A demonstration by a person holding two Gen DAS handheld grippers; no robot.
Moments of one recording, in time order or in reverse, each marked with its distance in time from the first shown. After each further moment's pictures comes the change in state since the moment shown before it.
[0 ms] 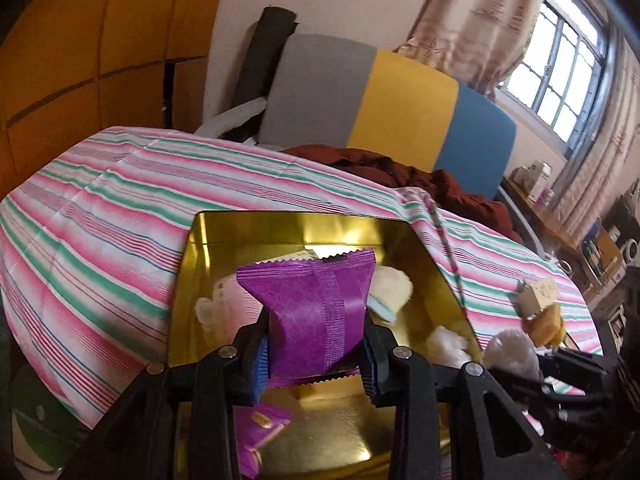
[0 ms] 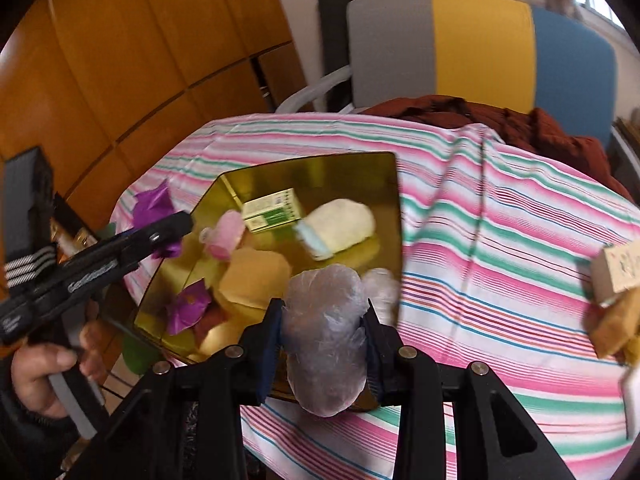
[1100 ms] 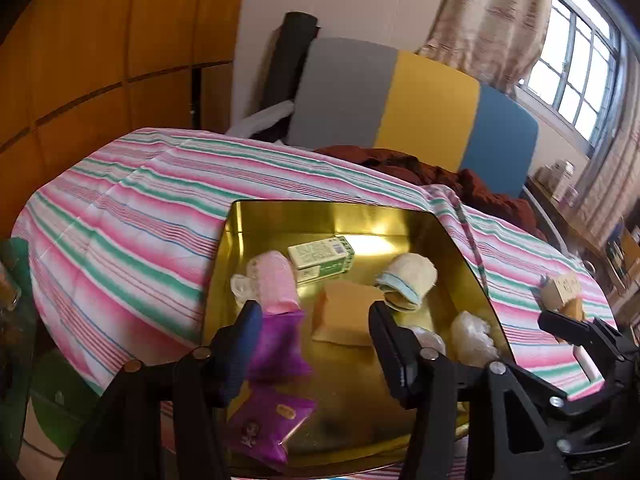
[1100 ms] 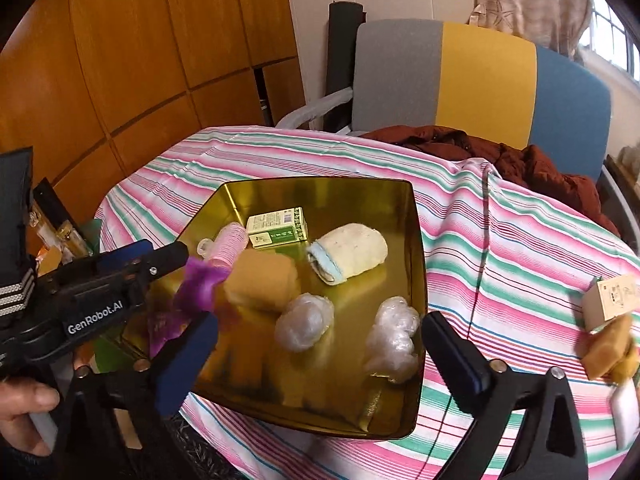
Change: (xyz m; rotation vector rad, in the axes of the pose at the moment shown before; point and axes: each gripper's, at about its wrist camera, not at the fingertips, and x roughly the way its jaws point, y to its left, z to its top) left arm -0.019 0.001 -0.021 0.005 -0.019 0.100; right arm 0.007 0.032 0.002 -0.077 -0.084 -0.111
